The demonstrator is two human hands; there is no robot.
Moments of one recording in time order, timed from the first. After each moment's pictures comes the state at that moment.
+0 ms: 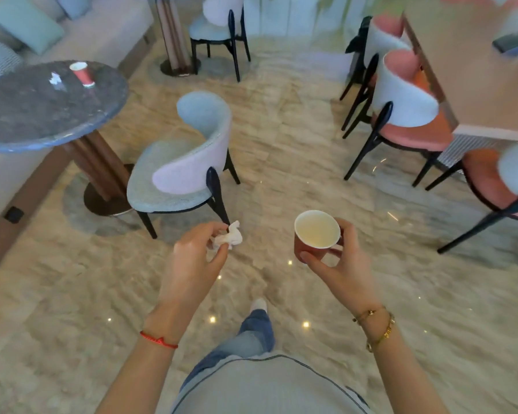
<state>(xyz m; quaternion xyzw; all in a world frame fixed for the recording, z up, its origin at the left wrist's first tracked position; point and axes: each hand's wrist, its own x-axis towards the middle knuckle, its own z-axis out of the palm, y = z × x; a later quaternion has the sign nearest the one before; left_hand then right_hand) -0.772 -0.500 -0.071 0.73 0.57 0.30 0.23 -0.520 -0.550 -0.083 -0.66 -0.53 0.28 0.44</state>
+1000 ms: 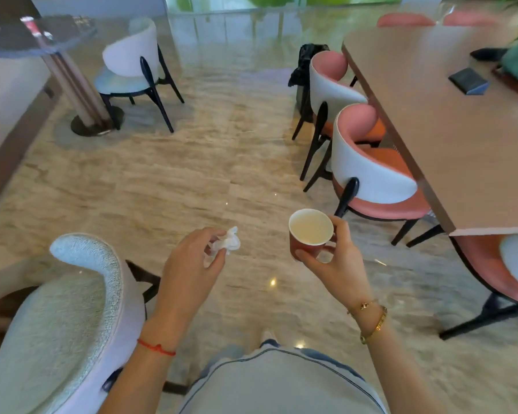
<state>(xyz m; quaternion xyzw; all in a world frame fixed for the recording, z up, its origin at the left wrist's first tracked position) -0.431 0.130 -0.061 0.79 0.50 0.26 0.25 -0.193 0.043 -0.071 -0.71 -0.48 0.22 0.47</state>
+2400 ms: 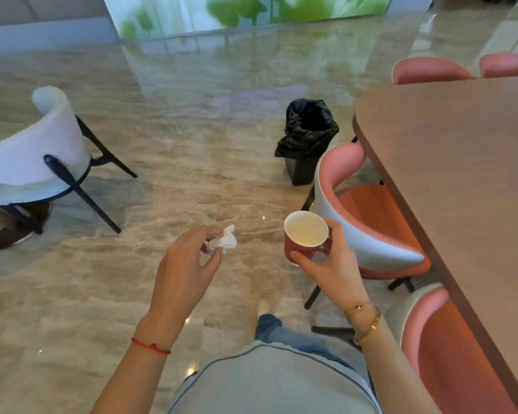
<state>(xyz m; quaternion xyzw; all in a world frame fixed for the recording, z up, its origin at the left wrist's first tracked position) 0.025 1.018 -0.068 0.82 0.45 0.27 0.25 0.254 0.907 -0.087 -0.72 -0.43 0.22 0.49</state>
